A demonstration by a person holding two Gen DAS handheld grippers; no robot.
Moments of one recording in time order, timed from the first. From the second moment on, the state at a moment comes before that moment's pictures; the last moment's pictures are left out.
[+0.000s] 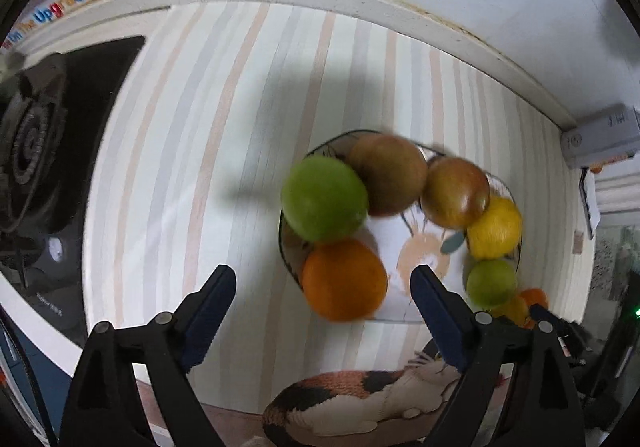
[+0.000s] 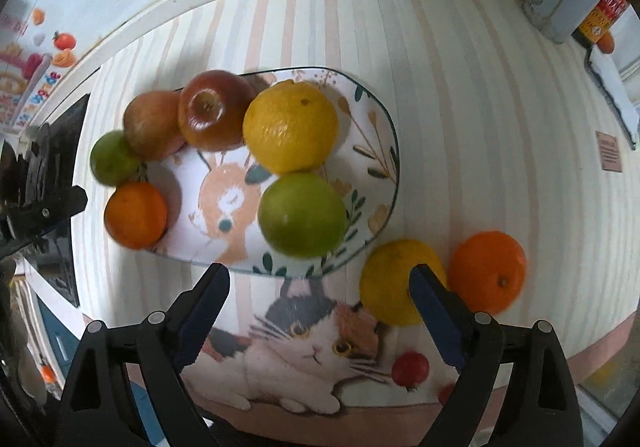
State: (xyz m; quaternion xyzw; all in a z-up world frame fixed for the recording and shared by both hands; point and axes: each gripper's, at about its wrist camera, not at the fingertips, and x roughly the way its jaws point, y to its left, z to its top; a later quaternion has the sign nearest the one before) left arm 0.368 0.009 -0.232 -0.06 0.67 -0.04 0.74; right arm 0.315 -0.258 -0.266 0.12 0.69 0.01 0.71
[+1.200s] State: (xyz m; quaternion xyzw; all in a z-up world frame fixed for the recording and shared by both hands) left arm 0.192 -0.040 -0.065 0.02 0.53 -0.07 0.84; right arm 0.172 -0.259 -0.045 0.10 0.55 0.04 0.83
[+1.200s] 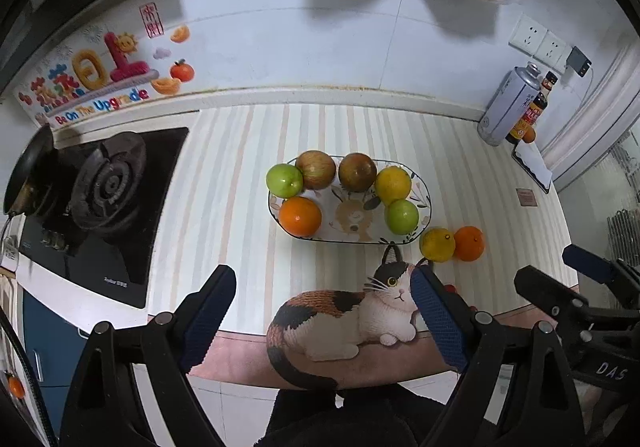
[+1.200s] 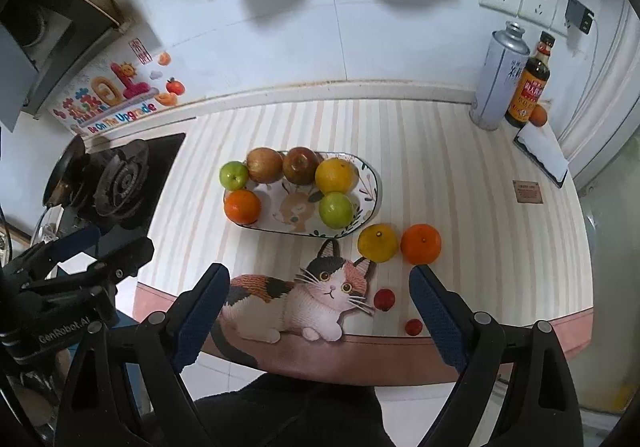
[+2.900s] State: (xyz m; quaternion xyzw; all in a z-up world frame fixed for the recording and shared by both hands) left arm 0.269 -0.252 -0.251 0.19 0.63 -0.16 0.74; right arm 0.233 -0.450 -0.310 0.29 0.65 -0.08 0.70
